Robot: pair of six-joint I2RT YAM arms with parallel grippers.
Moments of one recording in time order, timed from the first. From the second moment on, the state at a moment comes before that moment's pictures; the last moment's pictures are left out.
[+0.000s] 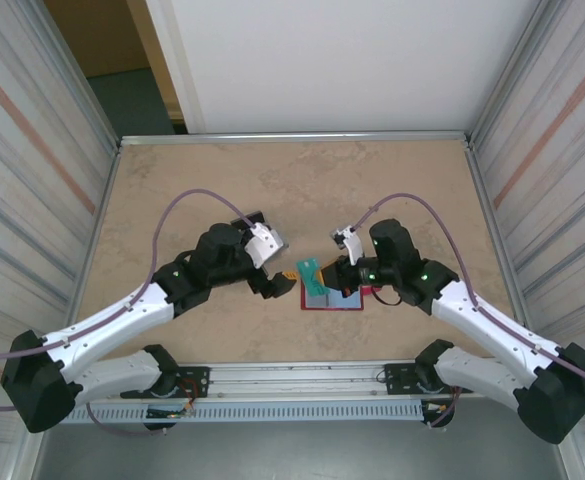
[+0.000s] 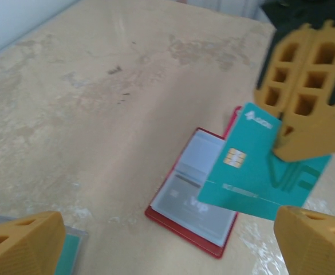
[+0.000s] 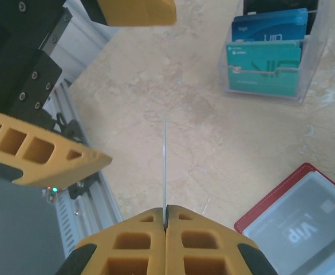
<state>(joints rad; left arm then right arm) -0.80 1.06 0.75 -0.20 0.23 0.17 0.66 0.99 0.70 -0.32 -0.57 0.28</state>
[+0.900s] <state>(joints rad) -0.80 1.22 0.86 -0.35 0.59 0.32 0.72 1.08 0.79 -0.41 -0.62 0.13</state>
